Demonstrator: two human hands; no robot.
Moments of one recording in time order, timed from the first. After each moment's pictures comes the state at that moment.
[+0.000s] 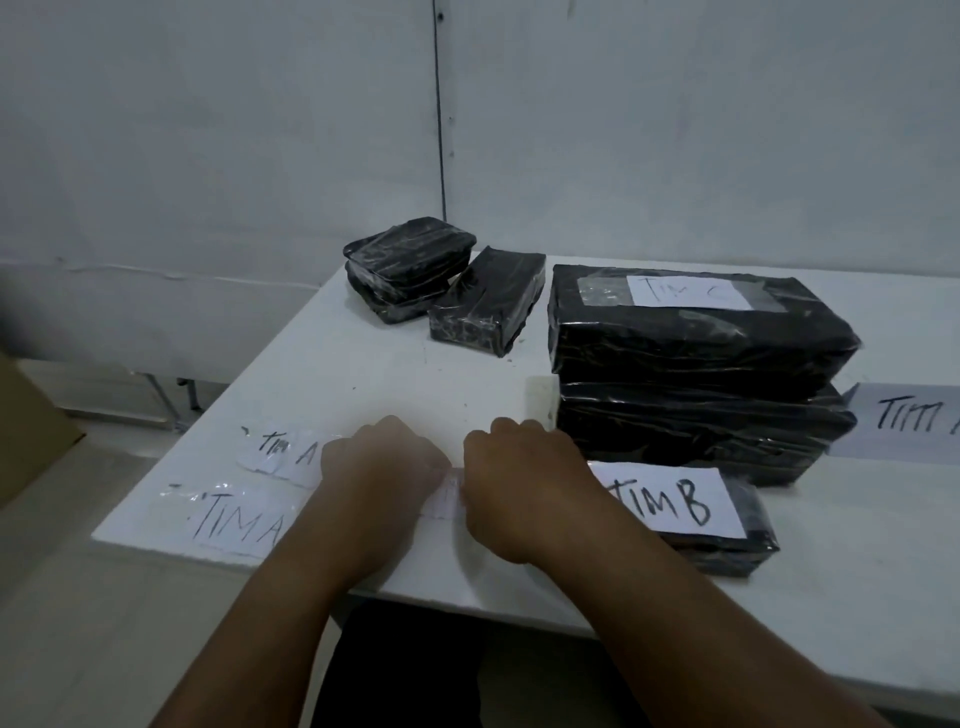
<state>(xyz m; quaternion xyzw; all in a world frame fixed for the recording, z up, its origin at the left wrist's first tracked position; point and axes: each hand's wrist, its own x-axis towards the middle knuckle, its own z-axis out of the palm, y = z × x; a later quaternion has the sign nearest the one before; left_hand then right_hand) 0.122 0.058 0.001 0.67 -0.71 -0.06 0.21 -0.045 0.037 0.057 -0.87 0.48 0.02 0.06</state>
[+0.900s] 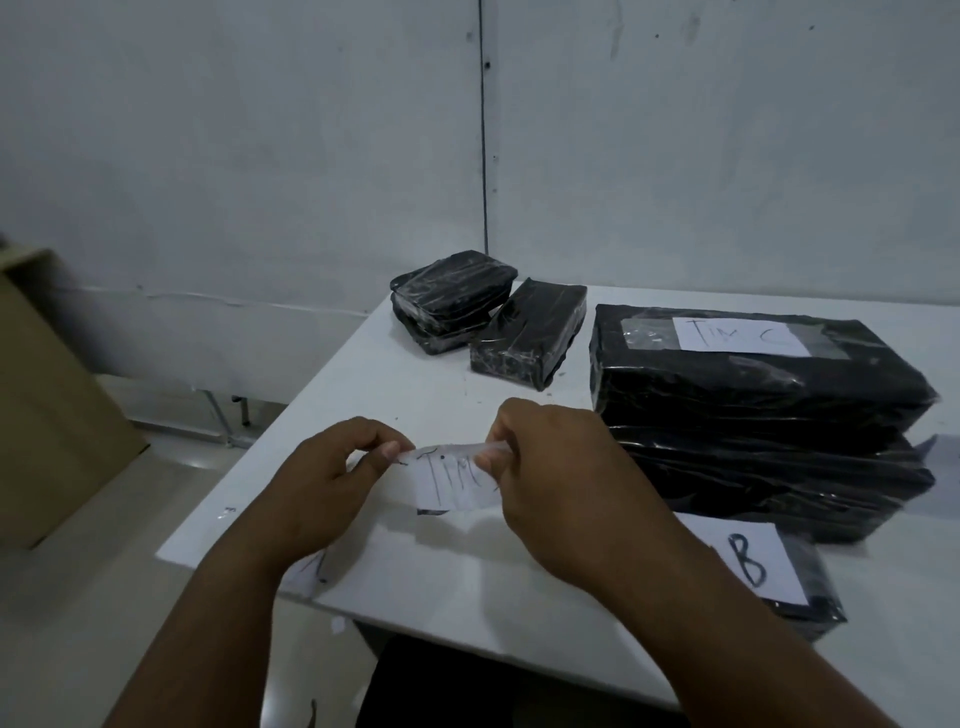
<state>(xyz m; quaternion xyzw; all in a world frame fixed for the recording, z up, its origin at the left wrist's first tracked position) 0.194 0.050 0.032 0.67 -0.64 -0.17 0.33 -0.050 0.034 0.096 -0.83 0.47 -0.22 0.19</state>
